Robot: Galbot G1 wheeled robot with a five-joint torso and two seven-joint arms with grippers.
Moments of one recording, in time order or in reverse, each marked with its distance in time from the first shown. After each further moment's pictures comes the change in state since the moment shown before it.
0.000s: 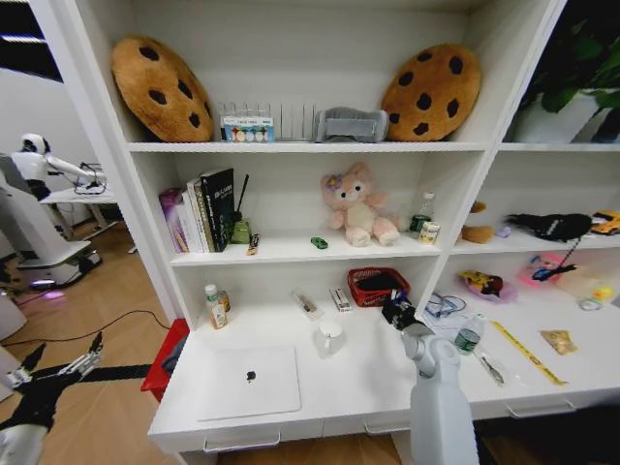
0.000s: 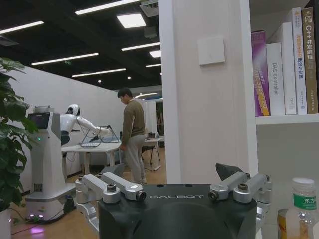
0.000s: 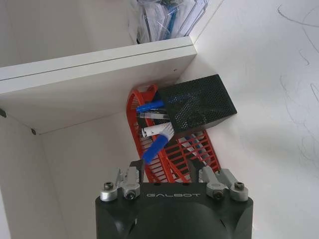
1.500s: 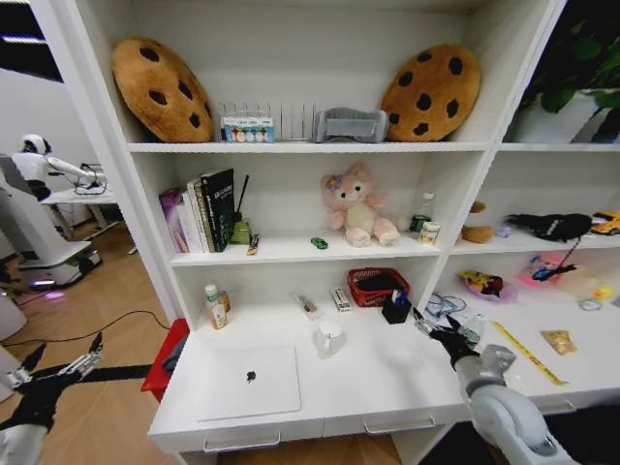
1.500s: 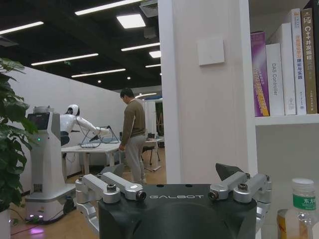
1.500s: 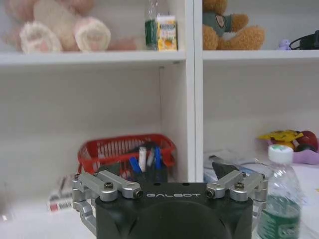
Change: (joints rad) left arm 0.000 0.000 0.000 0.000 0.000 0.000 0.000; right arm -0.662 -0.634 -0.106 0.201 -1.065 -0.039 -0.519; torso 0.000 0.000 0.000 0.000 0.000
